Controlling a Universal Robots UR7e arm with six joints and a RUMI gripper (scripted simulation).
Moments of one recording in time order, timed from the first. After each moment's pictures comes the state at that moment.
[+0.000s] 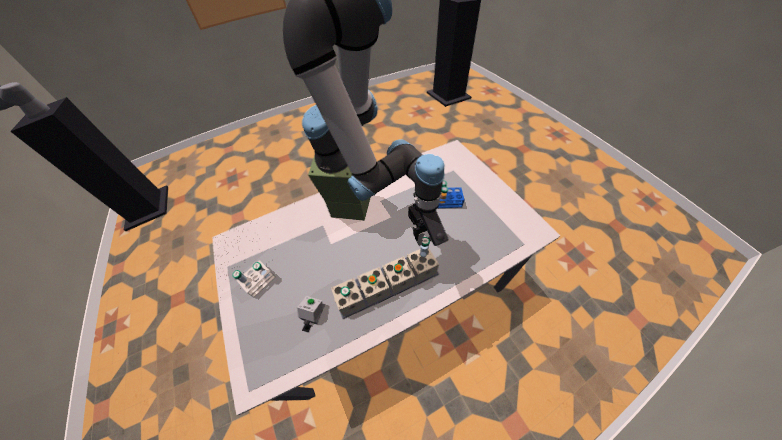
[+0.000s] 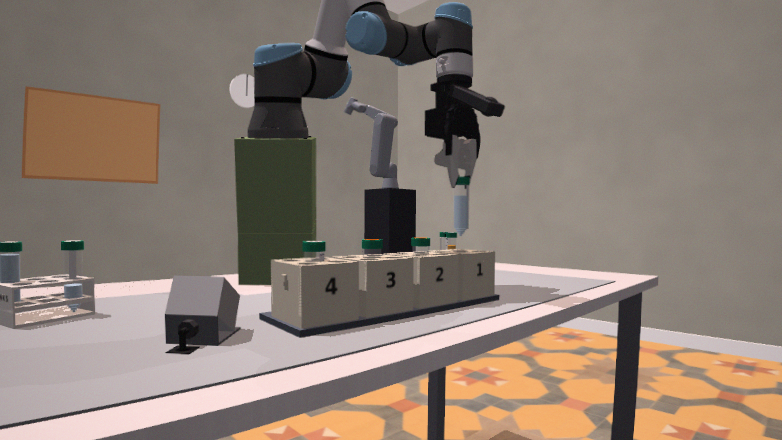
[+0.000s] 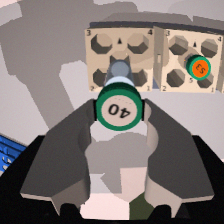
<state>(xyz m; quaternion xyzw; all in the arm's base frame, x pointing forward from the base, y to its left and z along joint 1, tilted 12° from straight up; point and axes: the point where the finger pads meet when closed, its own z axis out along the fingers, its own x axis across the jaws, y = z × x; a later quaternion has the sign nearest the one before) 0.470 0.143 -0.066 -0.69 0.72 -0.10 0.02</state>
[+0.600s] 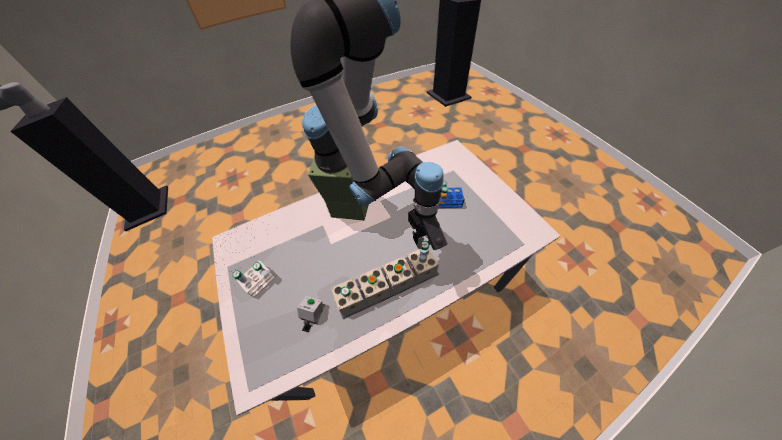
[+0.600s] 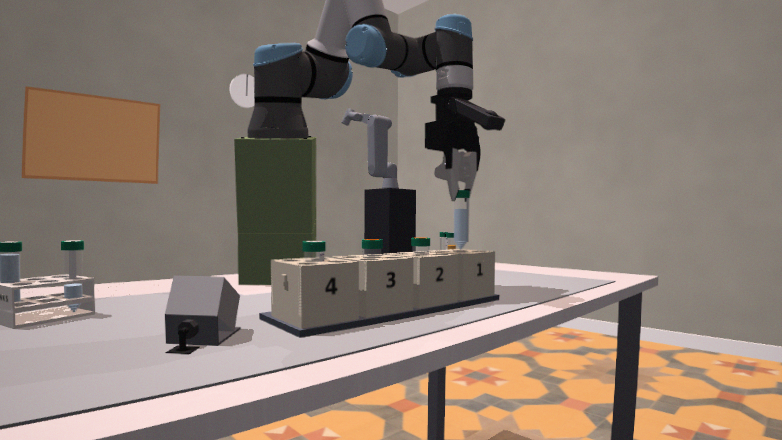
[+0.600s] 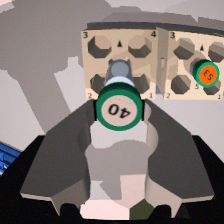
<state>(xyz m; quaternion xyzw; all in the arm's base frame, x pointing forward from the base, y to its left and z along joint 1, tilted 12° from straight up) 0.475 0.140 -0.091 -0.69 0.72 -0.10 0.02</state>
